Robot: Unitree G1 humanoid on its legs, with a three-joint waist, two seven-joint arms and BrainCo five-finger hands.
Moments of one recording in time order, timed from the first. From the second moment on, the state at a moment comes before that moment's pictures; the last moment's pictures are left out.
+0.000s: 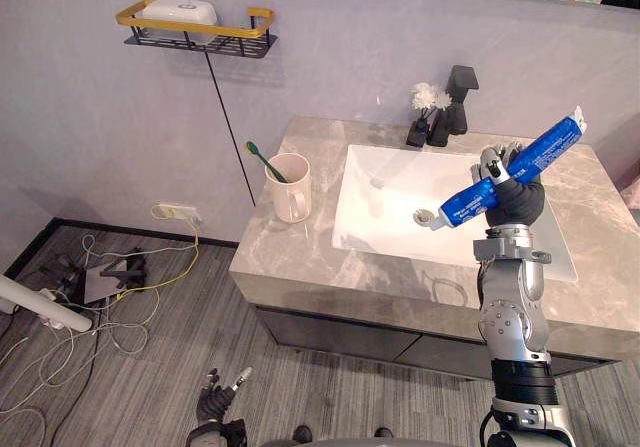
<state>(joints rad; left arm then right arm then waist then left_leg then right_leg) 0.29 0.01 0.16 0.67 0.01 -0.08 0.11 -0.24 -0.14 -0.14 -0.11 0.68 -0.18 0.06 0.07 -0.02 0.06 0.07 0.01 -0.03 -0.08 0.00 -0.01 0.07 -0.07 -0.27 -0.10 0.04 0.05</state>
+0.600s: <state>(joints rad) 0.29 0.08 0.07 0.70 0.01 -0.10 0.09 -0.74 -0.25 0.02 0.04 0.55 -0.20 -0.02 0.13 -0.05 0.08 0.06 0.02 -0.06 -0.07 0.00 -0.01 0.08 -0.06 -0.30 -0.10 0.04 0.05</state>
